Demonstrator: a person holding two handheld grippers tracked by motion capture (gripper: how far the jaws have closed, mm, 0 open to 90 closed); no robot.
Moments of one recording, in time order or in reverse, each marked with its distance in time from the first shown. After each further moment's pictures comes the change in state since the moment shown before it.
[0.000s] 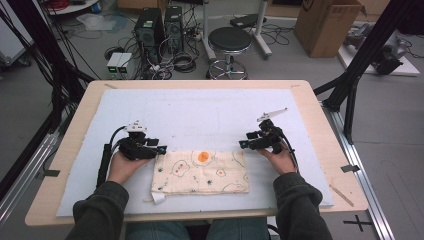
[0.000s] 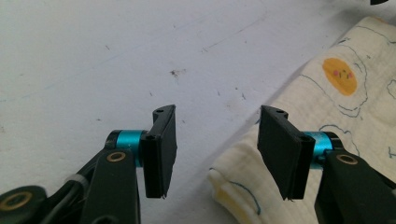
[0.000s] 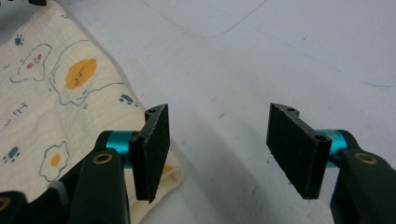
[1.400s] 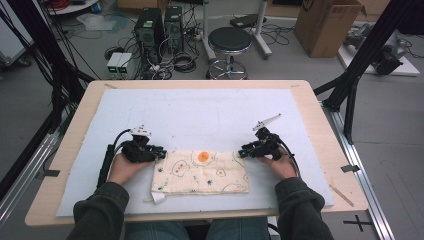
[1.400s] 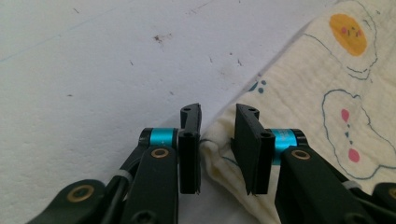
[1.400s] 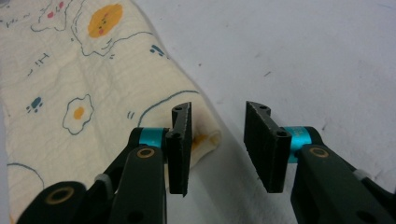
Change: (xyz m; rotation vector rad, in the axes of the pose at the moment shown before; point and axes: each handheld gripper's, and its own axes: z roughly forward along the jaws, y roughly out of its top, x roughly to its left) left arm 0.001 -0.008 0.010 0.112 -0.048 0.051; right arm 0.011 -0.013 0.008 0.116 0.081 -0.047
